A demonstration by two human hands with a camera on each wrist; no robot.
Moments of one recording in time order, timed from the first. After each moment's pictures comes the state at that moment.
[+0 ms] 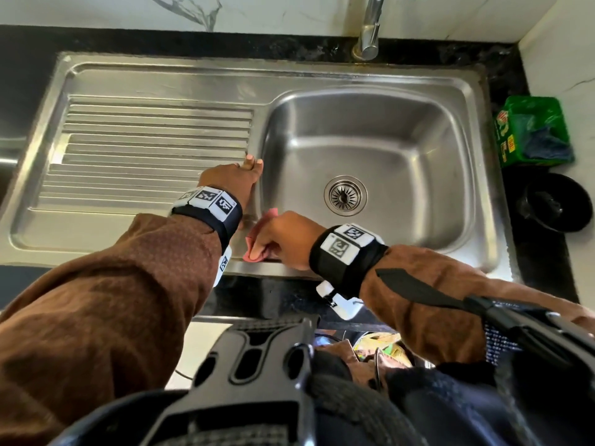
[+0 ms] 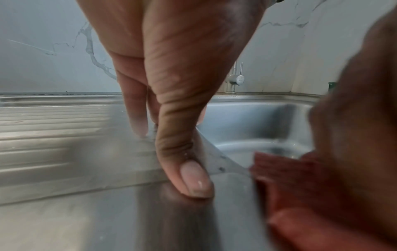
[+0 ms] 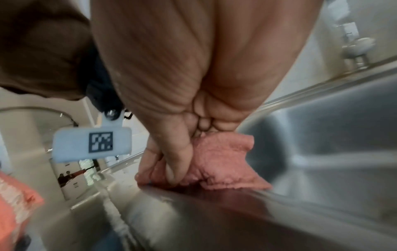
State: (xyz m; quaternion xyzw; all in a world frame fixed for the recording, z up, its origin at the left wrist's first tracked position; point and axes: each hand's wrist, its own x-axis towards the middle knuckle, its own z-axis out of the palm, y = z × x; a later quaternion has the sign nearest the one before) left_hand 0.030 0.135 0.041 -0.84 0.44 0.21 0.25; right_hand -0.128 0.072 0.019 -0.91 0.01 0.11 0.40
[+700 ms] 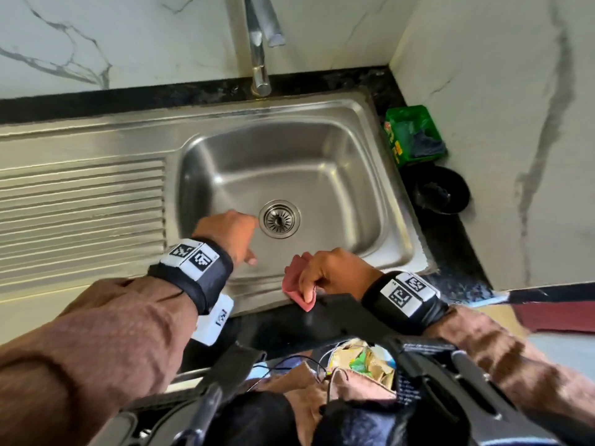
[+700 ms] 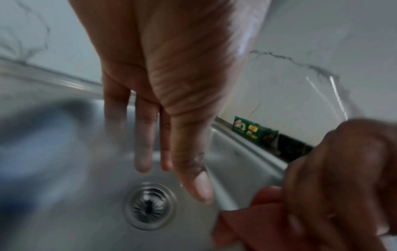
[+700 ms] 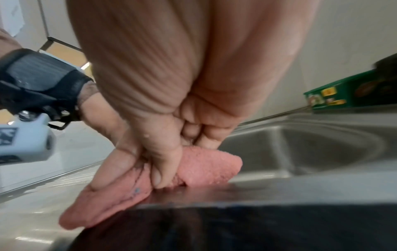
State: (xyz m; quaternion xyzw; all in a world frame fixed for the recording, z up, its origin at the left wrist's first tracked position) left_hand -0.068 0.071 0.062 -0.79 0.54 0.25 0.14; right_hand -0.289 -0.011 0.021 -0.91 0.16 0.09 0.38
